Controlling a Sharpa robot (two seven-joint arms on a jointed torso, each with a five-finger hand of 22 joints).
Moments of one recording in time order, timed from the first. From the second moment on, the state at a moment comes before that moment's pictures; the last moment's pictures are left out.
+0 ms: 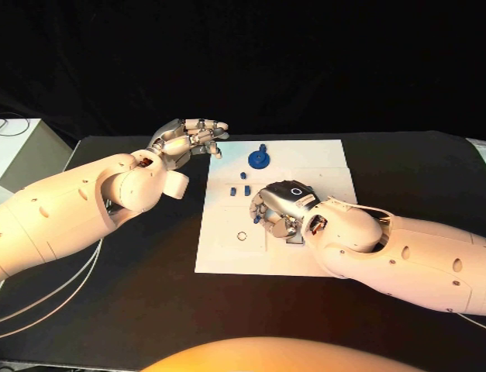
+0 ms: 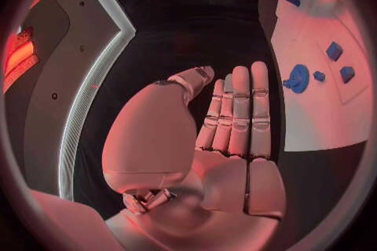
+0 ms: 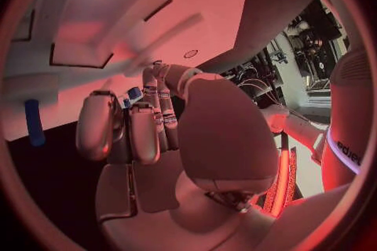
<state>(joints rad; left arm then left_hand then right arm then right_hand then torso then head) 0.93 -0.86 0.35 1.43 -0.22 -0.10 0.26 1.37 -0.20 0.49 0.08 0.27 0.91 0.18 0.23 0.37 1.00 0.12 0.39 0.19 1.05 0.04 0.91 0.52 0.18 0.96 0.14 0.76 0.65 1.16 -0.59 -0.17 1.58 -1.73 -0.36 -0.27 1.41 -0.20 0.66 0.07 0.19 1.08 0.12 0.26 0.45 1.25 0.06 0.08 0.14 1.46 -0.02 1.37 1.30 0.08 1.47 0.08 1.18 1.31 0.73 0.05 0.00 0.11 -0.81</state>
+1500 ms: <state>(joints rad) 0.93 -0.87 0.35 1.43 -0.23 -0.09 0.25 1.37 -0.20 0.49 0.08 0.27 0.91 0.18 0.22 0.37 0.99 0.12 0.39 0.19 1.05 0.04 0.90 0.52 0.18 0.96 0.14 0.75 0.65 1.15 -0.64 -0.18 1.62 -1.69 -0.44 -0.24 1.36 -0.27 0.54 0.08 0.19 0.94 0.14 0.15 0.40 1.06 0.10 0.06 0.08 1.46 0.00 1.35 1.24 0.09 1.44 0.10 1.02 1.26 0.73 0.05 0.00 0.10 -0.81</state>
